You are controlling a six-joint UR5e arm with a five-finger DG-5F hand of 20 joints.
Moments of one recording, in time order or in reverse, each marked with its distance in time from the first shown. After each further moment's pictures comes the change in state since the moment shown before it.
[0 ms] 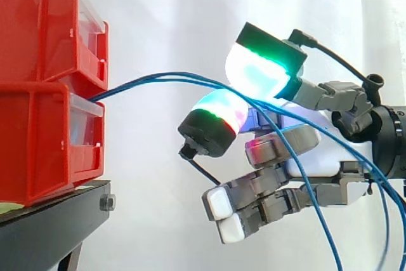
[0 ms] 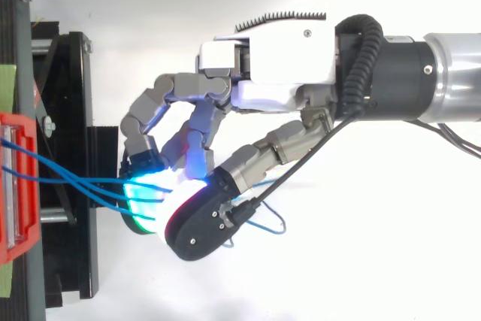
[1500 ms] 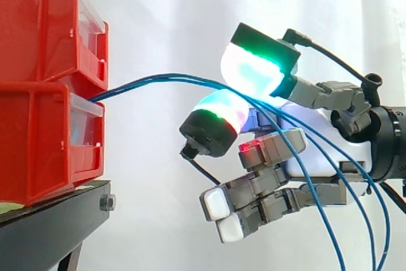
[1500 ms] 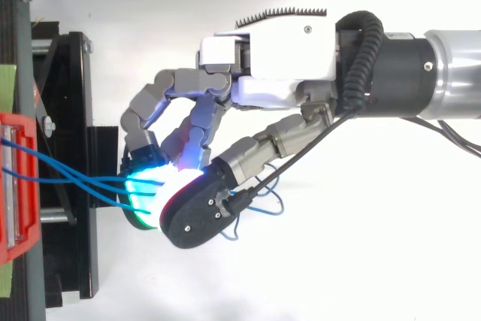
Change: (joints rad) arm -0.003 0.000 0.000 0.000 0.000 -0.001
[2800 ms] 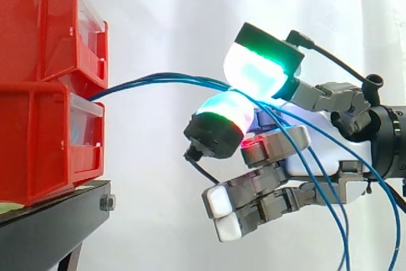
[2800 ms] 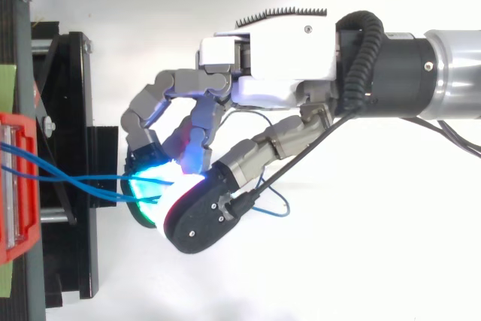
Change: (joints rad) arm 0.000 0.001 0.000 0.002 0.000 0.002
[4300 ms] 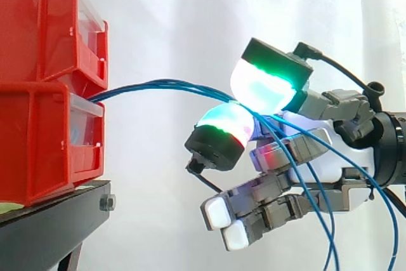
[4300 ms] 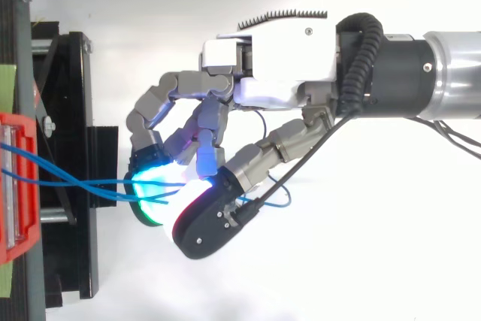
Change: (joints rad) arm 0.000 0.000 -0.013 0.008 -0.001 -0.002
